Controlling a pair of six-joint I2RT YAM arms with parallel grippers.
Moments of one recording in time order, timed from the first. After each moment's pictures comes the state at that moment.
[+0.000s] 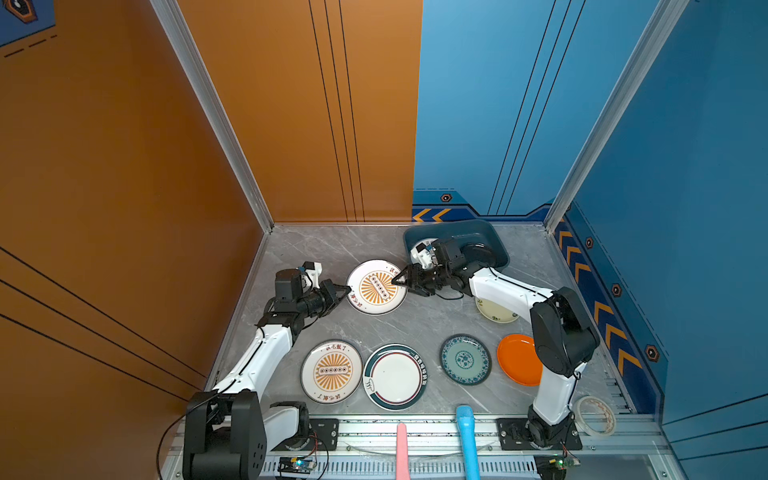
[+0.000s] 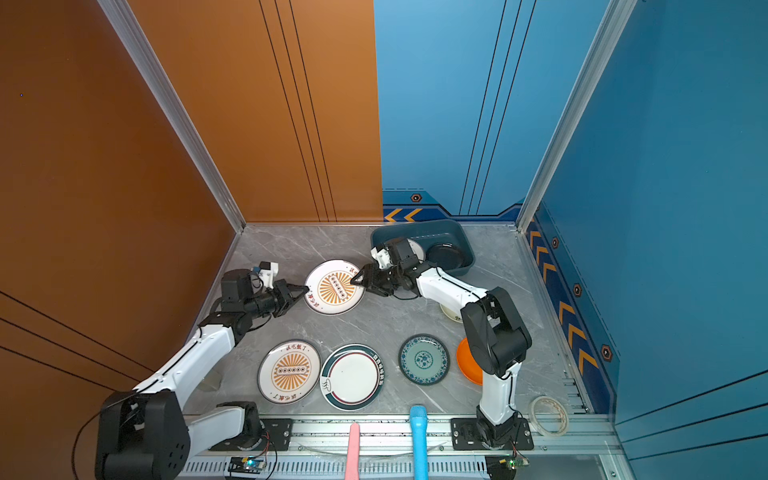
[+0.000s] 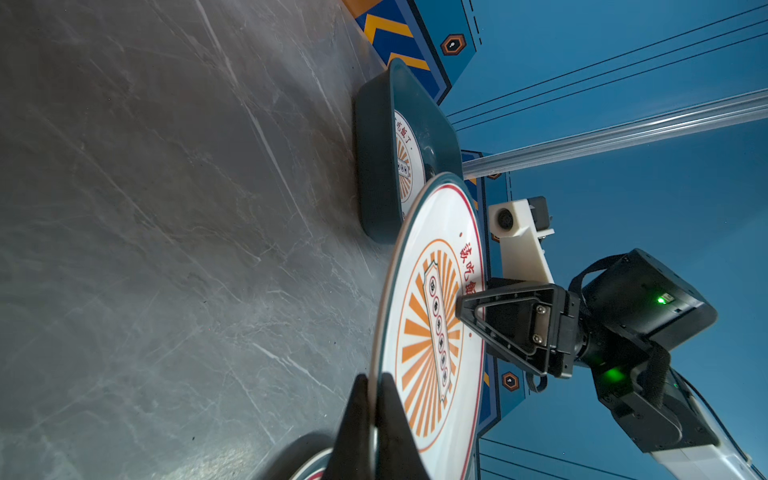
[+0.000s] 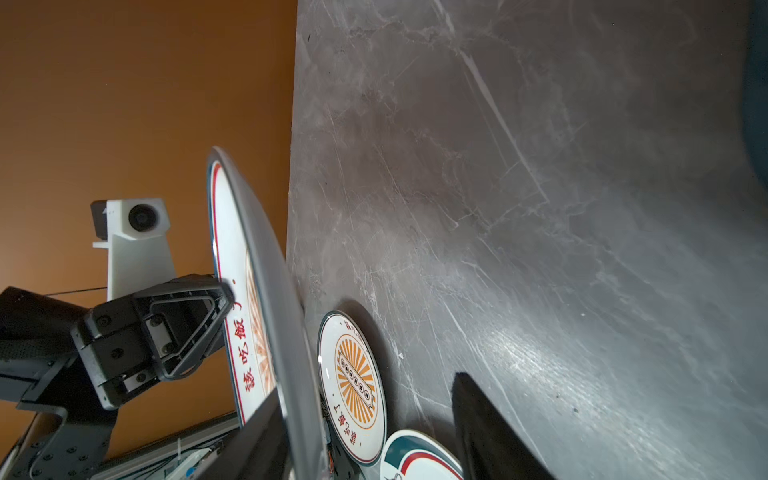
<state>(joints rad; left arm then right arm) 0.00 1.19 0.67 -0.06 0.72 -0.80 0.55 1.87 1.33 -0.19 -0.67 0.80</state>
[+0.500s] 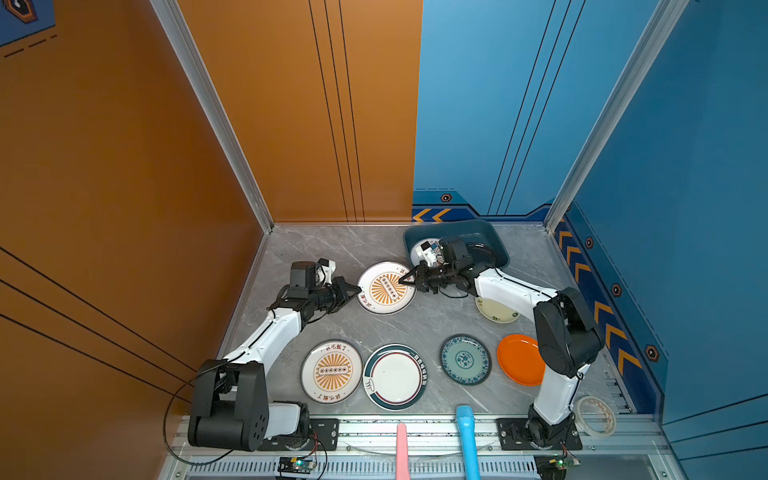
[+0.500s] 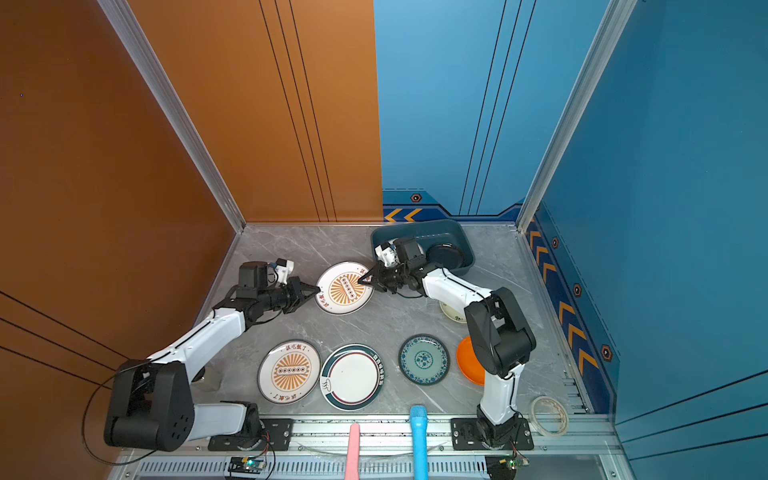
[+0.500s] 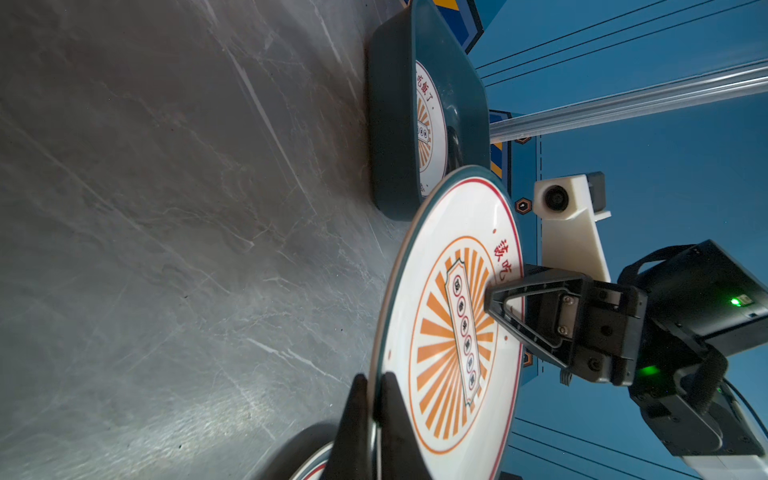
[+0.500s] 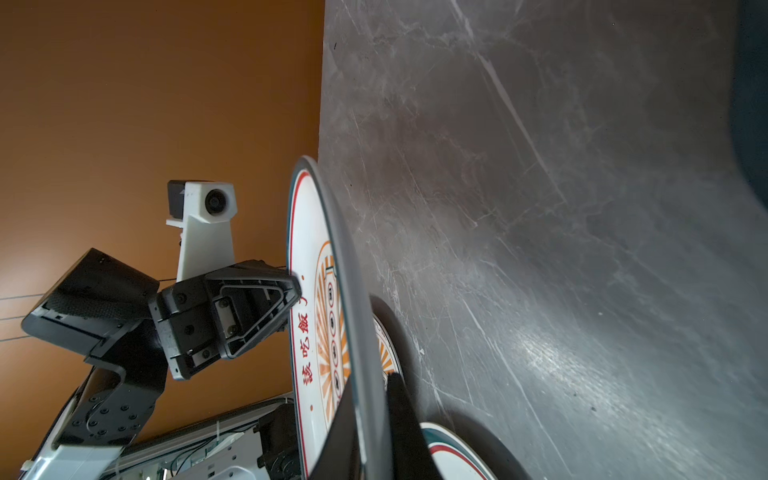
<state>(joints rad) -0.08 1.34 0.78 -0.14 0.70 -0.75 0.50 1.84 1.29 -0.12 -0.75 0.84</state>
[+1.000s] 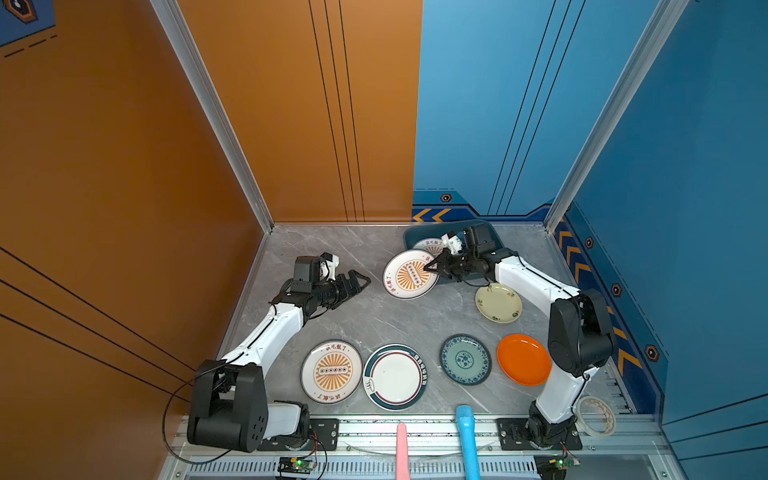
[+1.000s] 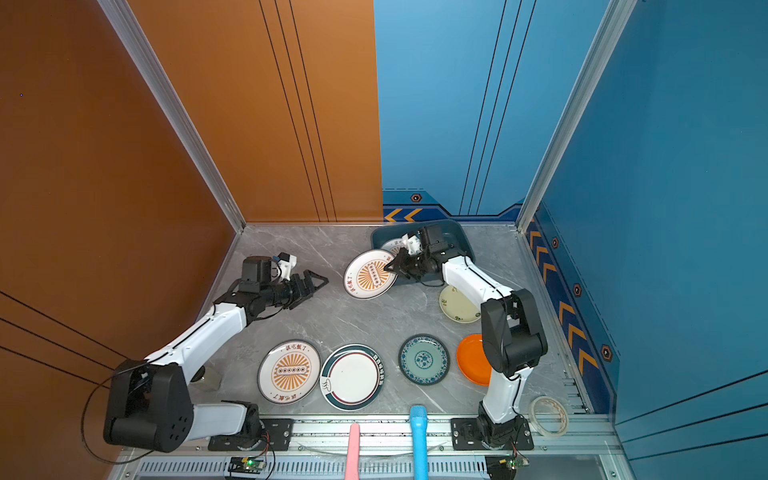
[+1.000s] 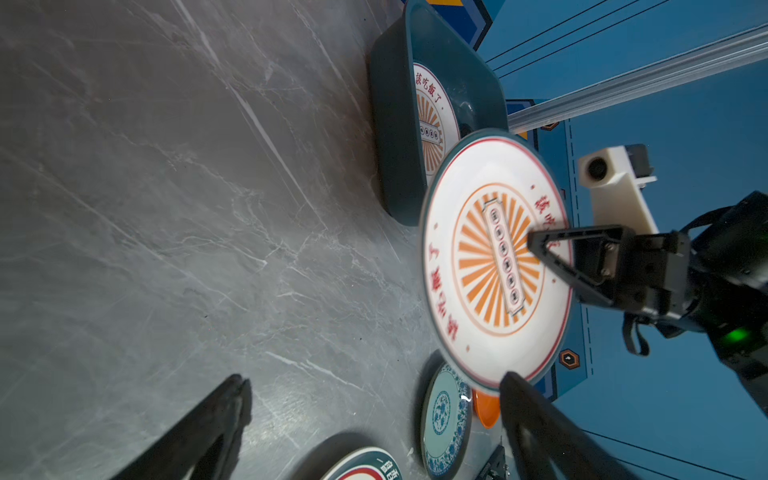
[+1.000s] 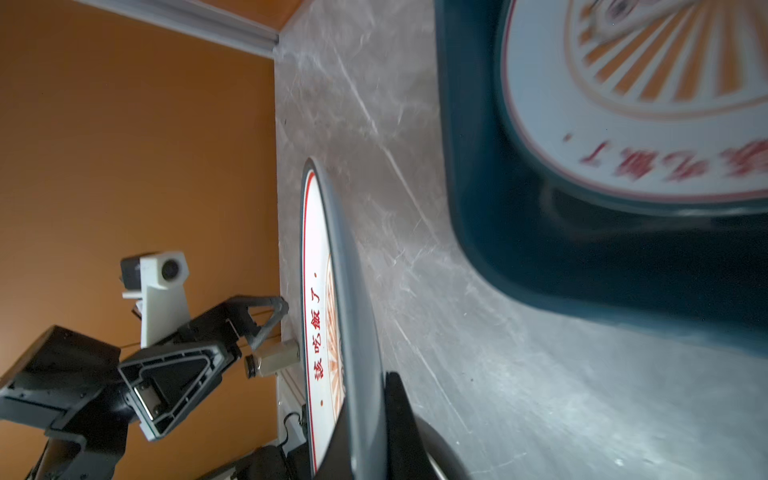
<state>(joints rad) -0.11 1.32 0.84 -0.24 0.59 -0.64 0.31 1.81 1.41 -0.38 -0.68 0.72</state>
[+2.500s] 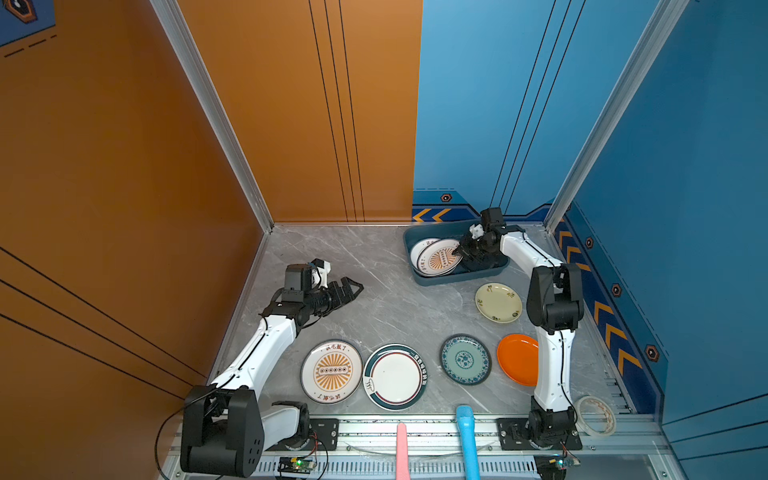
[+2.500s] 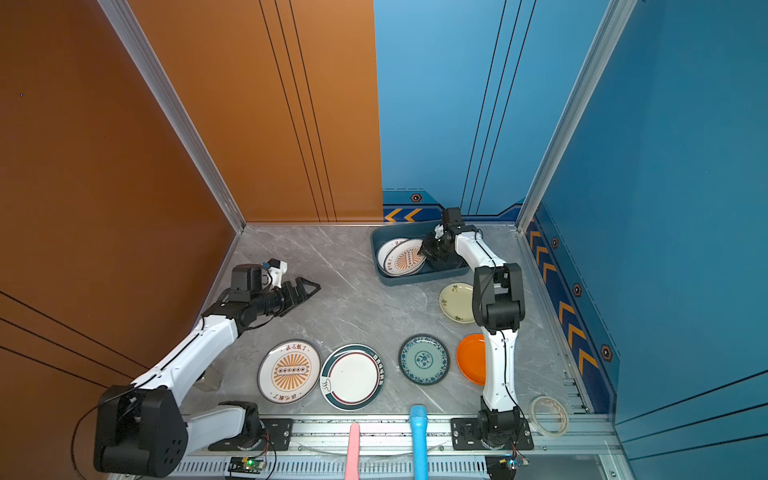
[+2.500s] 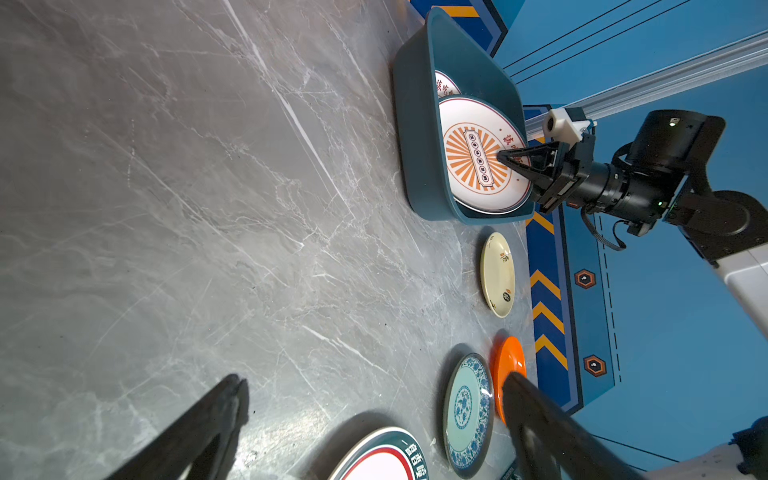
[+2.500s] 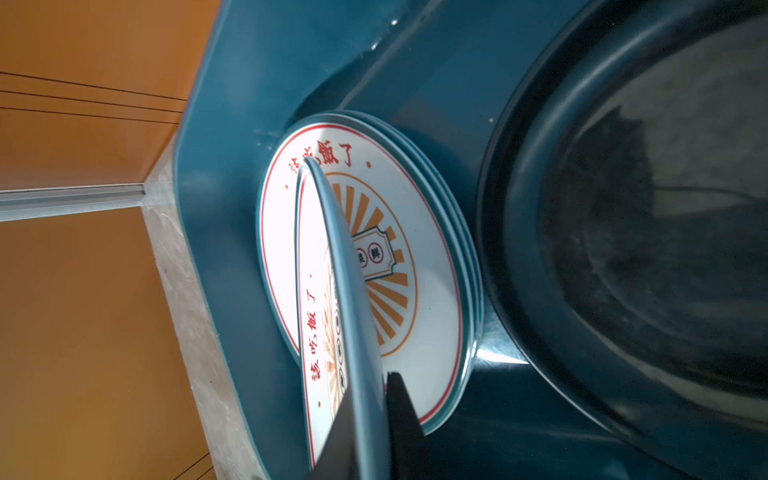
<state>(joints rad) -0.06 1.21 0.77 -0.29 0.57 -0.59 0.13 2.23 1.86 -0.67 -0.48 0.64</state>
